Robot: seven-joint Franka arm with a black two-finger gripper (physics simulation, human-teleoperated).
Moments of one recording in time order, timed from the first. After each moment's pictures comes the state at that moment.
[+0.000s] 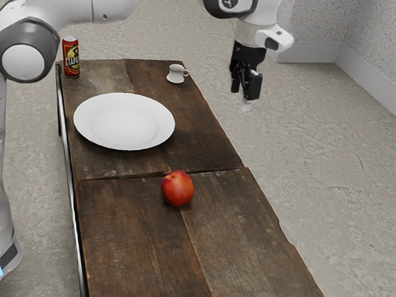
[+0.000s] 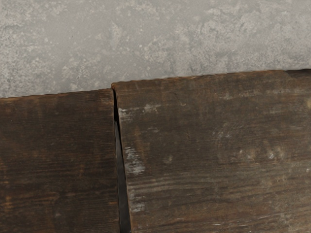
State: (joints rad) arm -0.02 0.14 -0.02 -1.35 -0.05 1.52 0.06
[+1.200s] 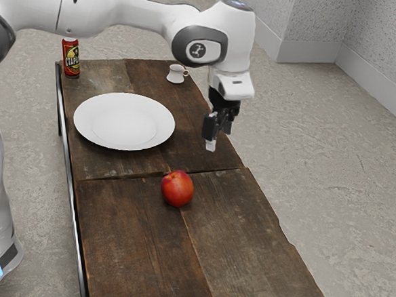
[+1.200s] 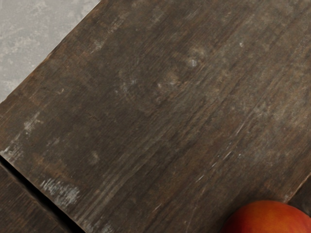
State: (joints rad) arm -0.01 -0.10 -0.10 -1.88 -0.08 1.85 0.76
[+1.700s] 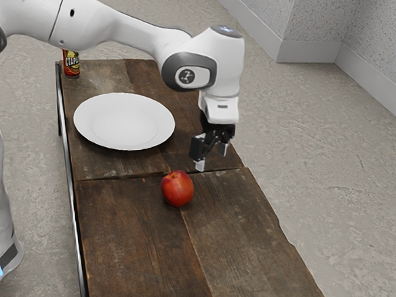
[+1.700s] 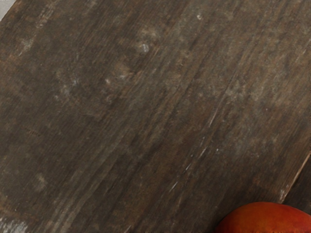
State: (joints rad) arm -0.01 -0.14 -0.13 -2.04 -0.10 1.97 0.90
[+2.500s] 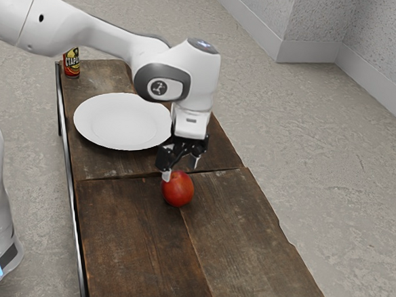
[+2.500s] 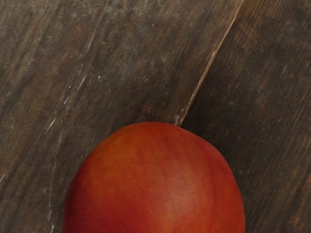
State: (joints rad) arm -0.01 -0.29 -0.16 -2.26 -0.11 1.94 0.99
